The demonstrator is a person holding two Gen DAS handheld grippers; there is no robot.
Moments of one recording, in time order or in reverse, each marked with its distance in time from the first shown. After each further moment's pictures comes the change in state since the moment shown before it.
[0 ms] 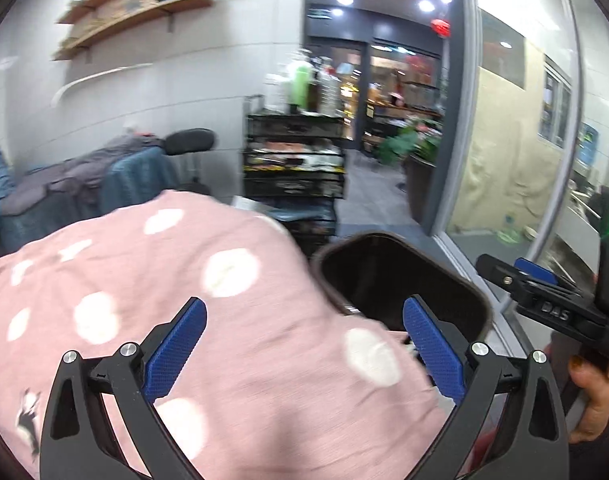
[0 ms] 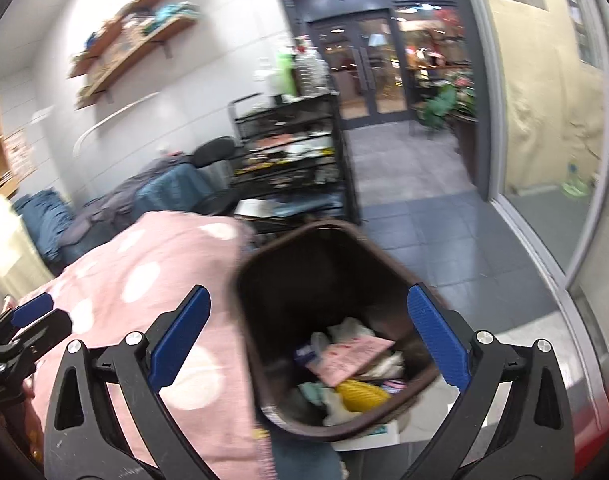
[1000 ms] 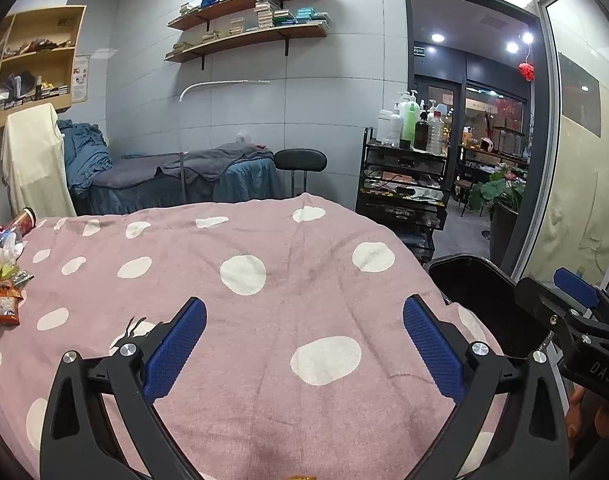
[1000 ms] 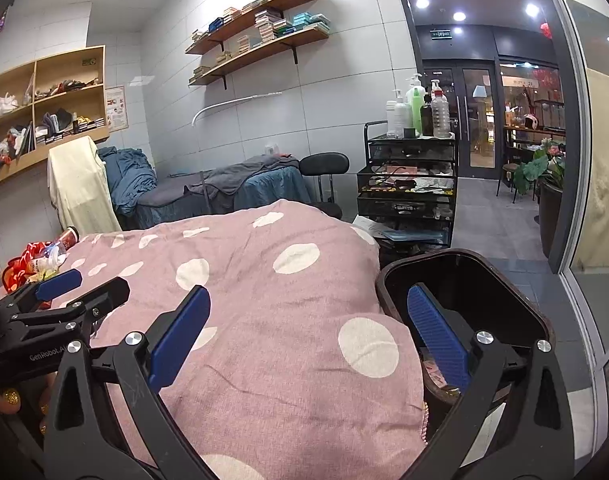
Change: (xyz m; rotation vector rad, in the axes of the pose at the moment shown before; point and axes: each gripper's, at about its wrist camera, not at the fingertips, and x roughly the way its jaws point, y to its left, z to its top) left arm -0.083 0.066 -0.053 -0.158 -0.120 0.297; right arm -0.055 0.125 -0.049 -0.240 -0.090 0.232
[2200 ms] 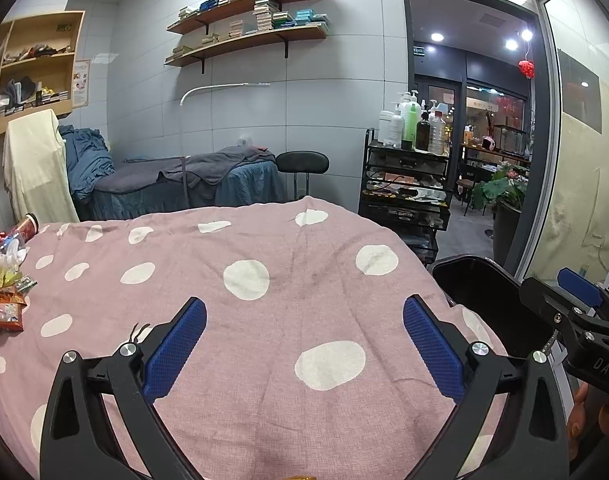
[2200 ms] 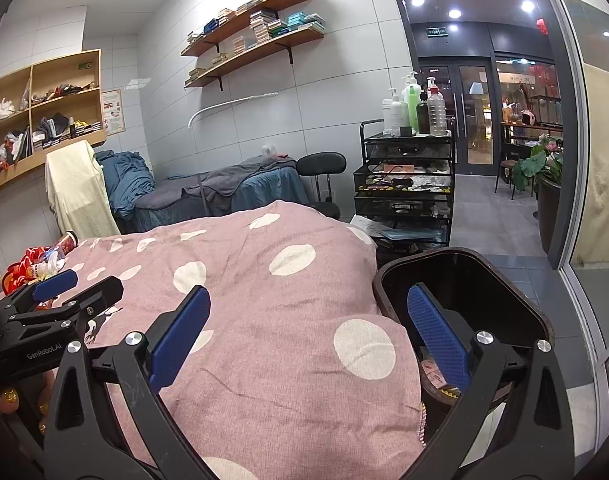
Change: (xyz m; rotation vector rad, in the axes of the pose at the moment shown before) left arm 0.002 0.003 0.002 0.015 -0.005 0.007; right arm 0.000 -0.009 0.002 0.008 0.001 -0.005
